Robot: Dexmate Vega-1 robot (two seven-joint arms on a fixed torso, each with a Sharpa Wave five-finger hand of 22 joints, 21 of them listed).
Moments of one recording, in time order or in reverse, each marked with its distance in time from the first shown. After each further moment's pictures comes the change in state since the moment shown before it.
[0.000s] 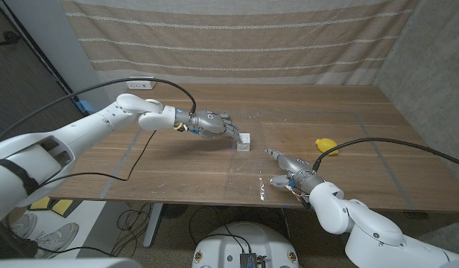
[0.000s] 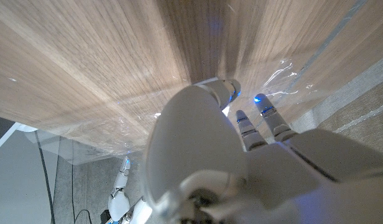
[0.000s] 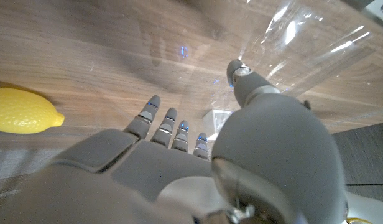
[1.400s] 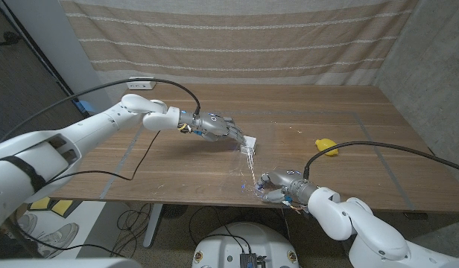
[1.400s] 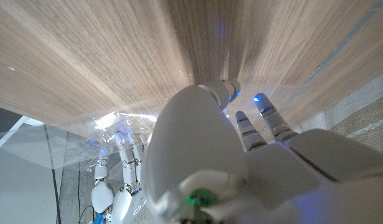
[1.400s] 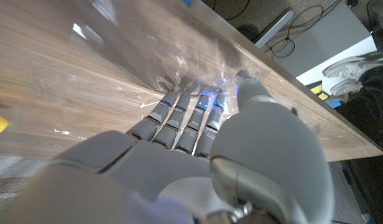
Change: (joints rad) left arm -0.023 -0.033 0.028 0.047 -0.015 -0.002 -0.032; left_hand 0.000 0.000 -0.003 0.003 -0.004 -0.043 0.000 -0.030 0.002 -0.034 -0.002 -0.037 0.000 -0.010 0.000 0.000 0.005 -0.005 -0.005 0.026 -0.003; right arm -0.071 -0.022 -0.012 0.082 -0.154 0.207 0.223; right_hand 0.033 0.181 -0.293 0.032 0.124 0.927 0.056 0.272 -0.039 0.644 -0.169 0.380 -0.062 0.266 -0.140 0.372 -0.006 0.237 -0.195 0.245 -0.013
